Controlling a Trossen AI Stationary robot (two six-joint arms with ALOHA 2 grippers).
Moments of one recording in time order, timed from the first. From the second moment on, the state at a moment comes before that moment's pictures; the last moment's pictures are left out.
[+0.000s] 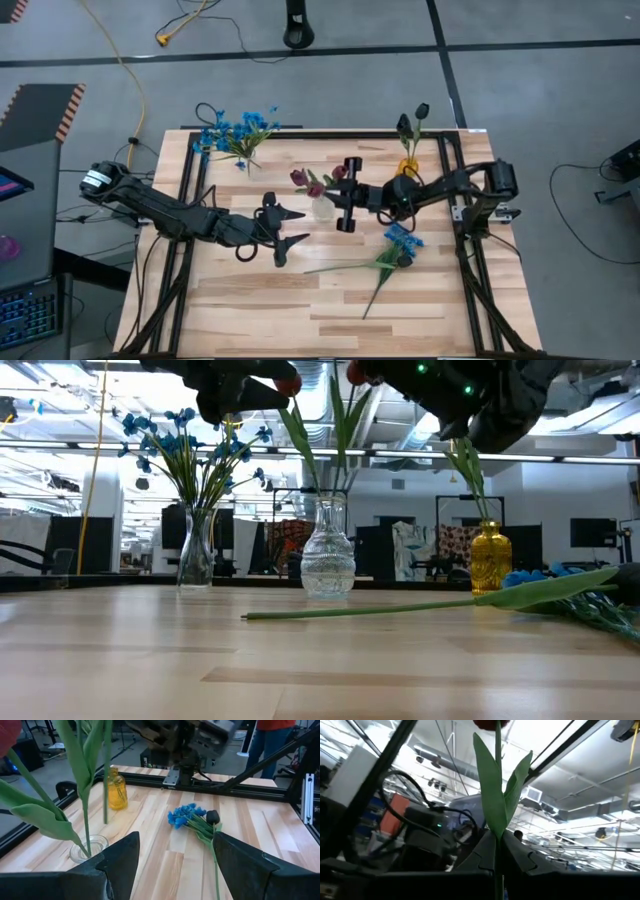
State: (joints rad) left arm -0.31 1.29 0.73 0.28 -0.53 -0.17; right arm -0.04 1.74 0.81 1.57 -0.14 -0.35
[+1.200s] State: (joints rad) left arm -0.31 1.29 0.73 0.29 -0.56 -0.19; right arm -0.09 1.79 0.81 1.56 -0.18 -0.33
